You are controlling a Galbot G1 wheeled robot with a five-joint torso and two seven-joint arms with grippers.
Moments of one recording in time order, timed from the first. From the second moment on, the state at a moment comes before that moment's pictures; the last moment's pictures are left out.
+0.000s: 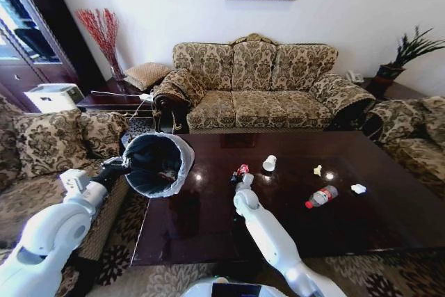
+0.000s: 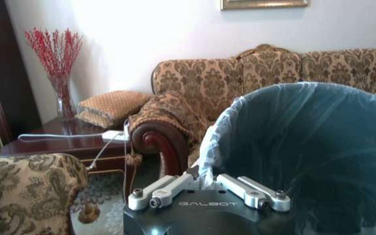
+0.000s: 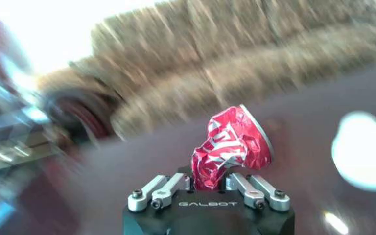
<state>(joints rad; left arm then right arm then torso) 1.60 -0.87 -1.02 -2.30 -0.80 0.46 -0.11 -0.89 1.36 0.00 1.53 0.64 -0.13 0.44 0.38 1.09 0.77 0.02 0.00</state>
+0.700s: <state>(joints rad) 1.59 -0.52 -0.97 -2.31 -1.05 0.56 -0.15 -0.72 1.05 -0.11 2.30 1.09 -0.10 -0.05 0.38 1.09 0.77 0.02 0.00</state>
